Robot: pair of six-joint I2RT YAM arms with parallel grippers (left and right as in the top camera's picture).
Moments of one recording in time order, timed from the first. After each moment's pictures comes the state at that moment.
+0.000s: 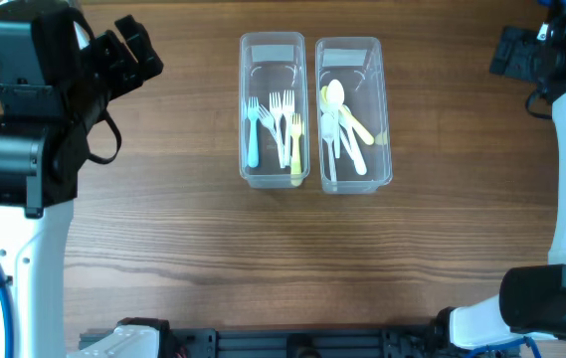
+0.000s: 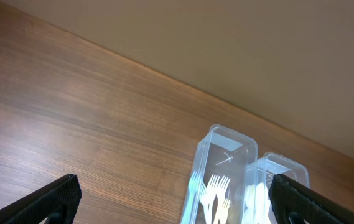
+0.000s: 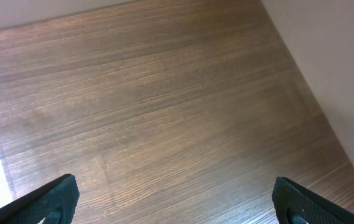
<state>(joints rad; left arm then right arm) -0.10 1.37 1.80 -1.03 -0.12 -0.47 -0.16 1.68 1.79 -1.01 0.32 0.07</state>
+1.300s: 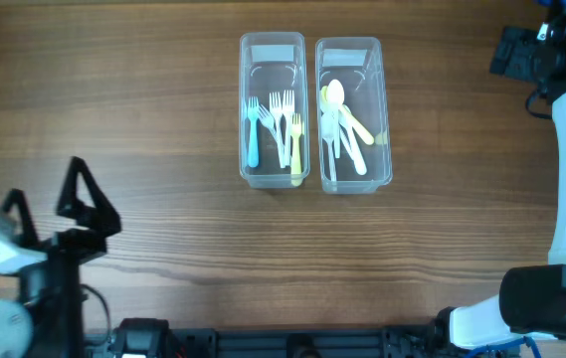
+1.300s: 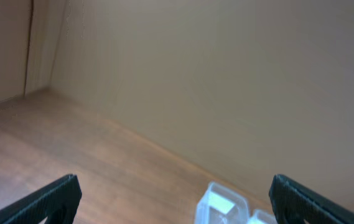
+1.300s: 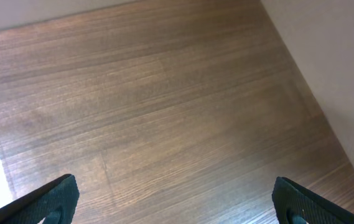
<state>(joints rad) -0.08 0.45 1.05 -0.68 -0.28 -0.47 -0.16 1.68 1.79 -1.01 0.32 0.07</state>
